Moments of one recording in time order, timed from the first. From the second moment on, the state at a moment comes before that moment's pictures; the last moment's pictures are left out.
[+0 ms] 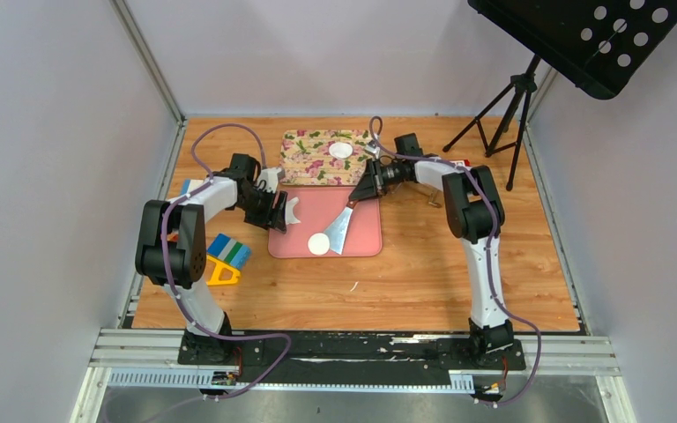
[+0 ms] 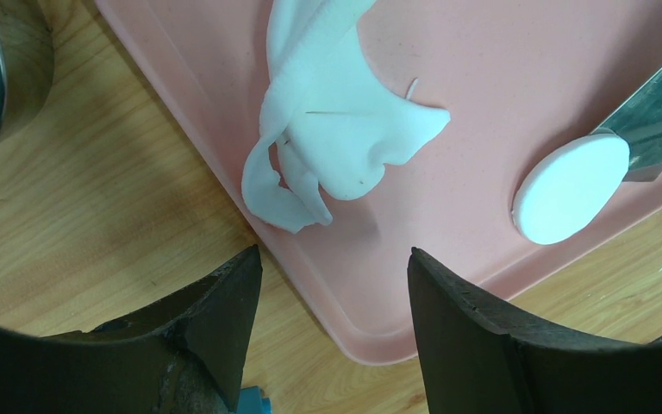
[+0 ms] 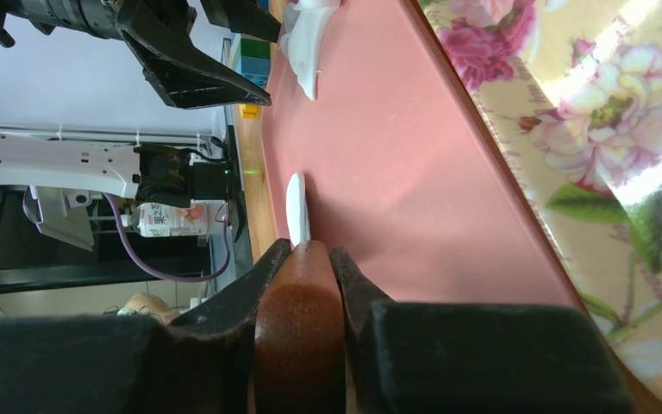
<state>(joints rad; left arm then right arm) -0.14 1.76 1.09 -0.58 0.40 0.14 0.29 2.38 1.68 -0.25 -1.23 0.29</state>
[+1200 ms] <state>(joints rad) -0.14 1.76 1.09 -0.58 0.41 0.14 0.38 2.55 1.80 0.12 -1.30 0.67</state>
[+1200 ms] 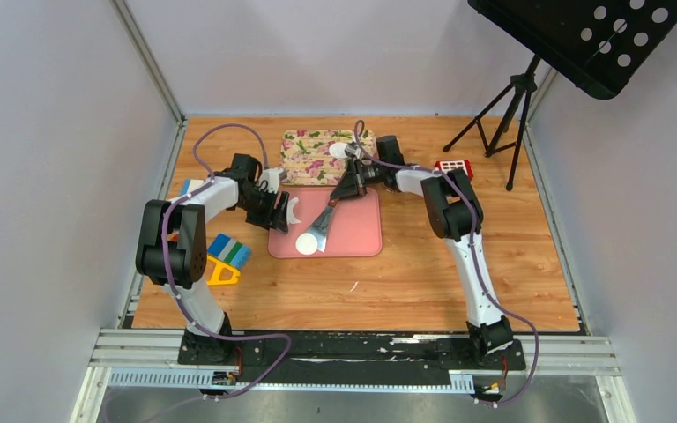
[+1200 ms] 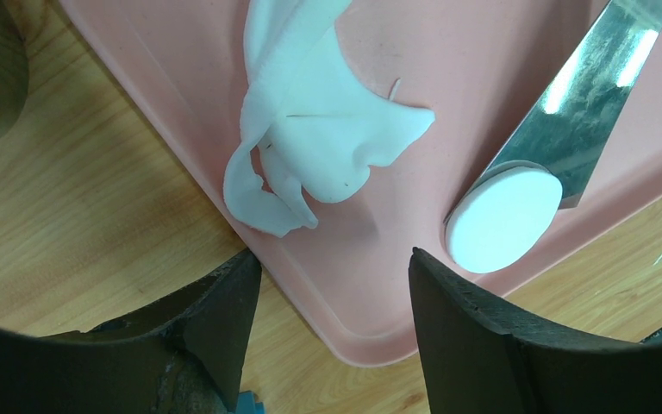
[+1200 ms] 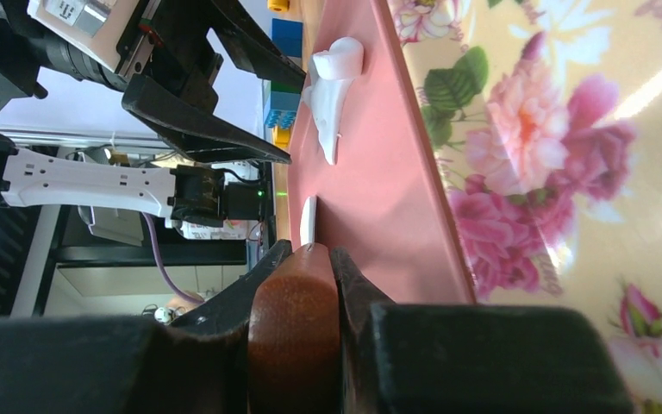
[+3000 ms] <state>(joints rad) -0.02 1.72 1.09 -0.59 0.47 0.15 0.16 2.44 1.59 0.81 -1.11 1.32</state>
